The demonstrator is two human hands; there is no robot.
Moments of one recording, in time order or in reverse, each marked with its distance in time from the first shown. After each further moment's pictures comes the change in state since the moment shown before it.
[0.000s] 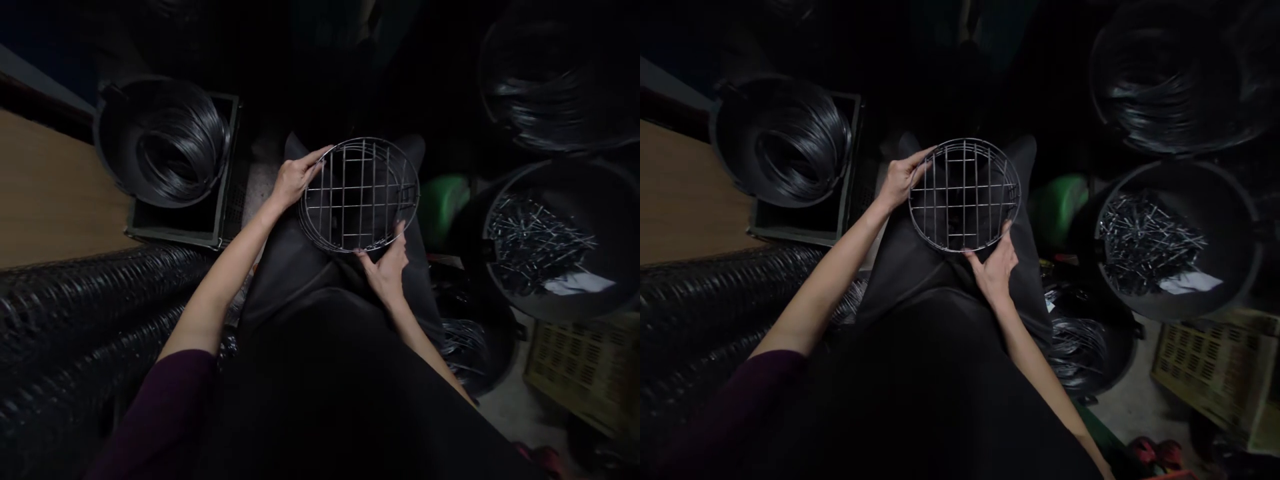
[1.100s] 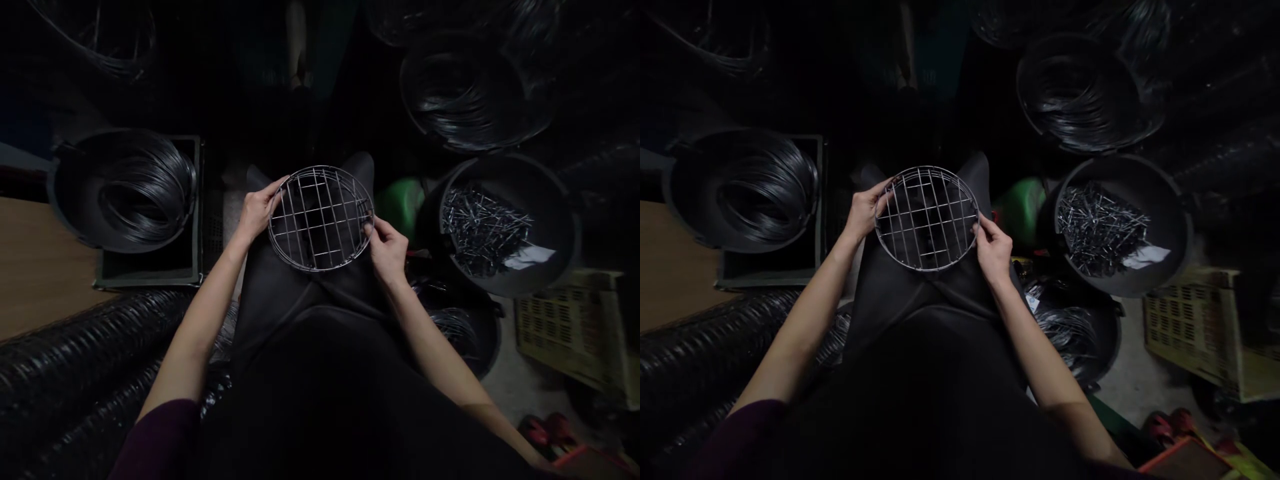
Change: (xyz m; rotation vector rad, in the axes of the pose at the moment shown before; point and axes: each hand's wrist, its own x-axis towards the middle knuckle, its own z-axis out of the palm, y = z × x) left_hand 0.001 0.000 -0.005 0.081 0.048 0.074; right_hand 0.068 -0.001 -0.031 0.523 0.219 0.130
